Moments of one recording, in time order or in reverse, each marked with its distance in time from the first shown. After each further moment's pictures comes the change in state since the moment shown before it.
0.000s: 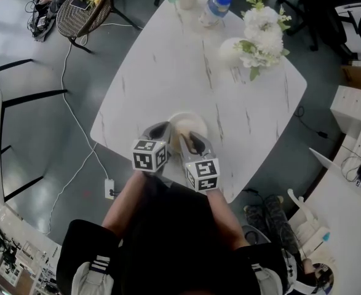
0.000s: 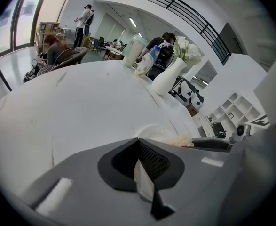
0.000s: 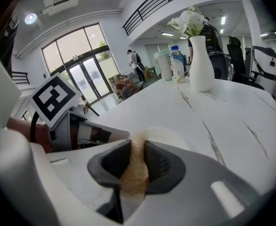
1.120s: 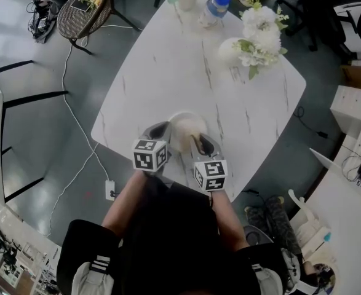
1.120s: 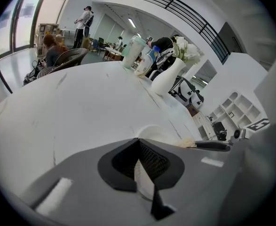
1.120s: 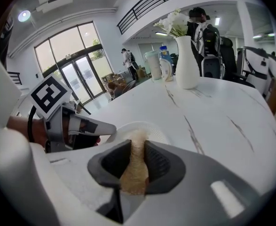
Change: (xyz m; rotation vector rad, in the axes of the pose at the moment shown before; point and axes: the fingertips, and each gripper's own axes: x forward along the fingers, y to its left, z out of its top) left arm -0.003 0.000 0.001 0.013 -0.006 0.006; right arm -0.017 -0.031 -0.016 0.035 0.013 -0.077
